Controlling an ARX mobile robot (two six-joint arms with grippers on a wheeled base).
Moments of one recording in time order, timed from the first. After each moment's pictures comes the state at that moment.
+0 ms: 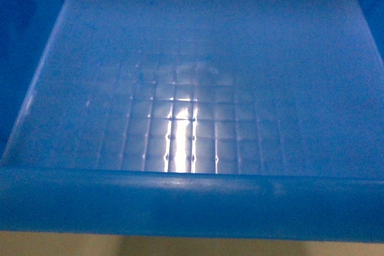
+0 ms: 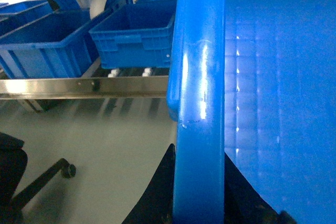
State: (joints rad) left arm -0.58 0.77 0.52 -0.04 -0.73 -0.08; right arm 0.39 0.79 0.47 0.02 0.47 0.14
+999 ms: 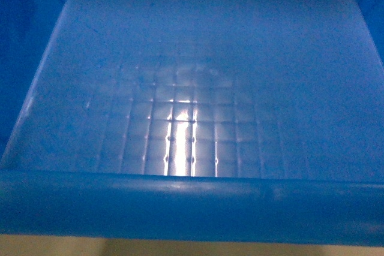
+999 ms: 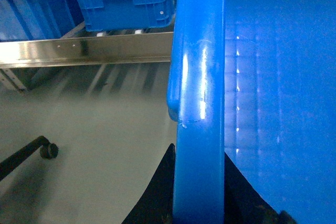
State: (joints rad) left arm -0.58 0.77 0.52 -0.05 -0.73 -0.08; right arm 0.39 0.80 0.46 0.02 0.47 0.14
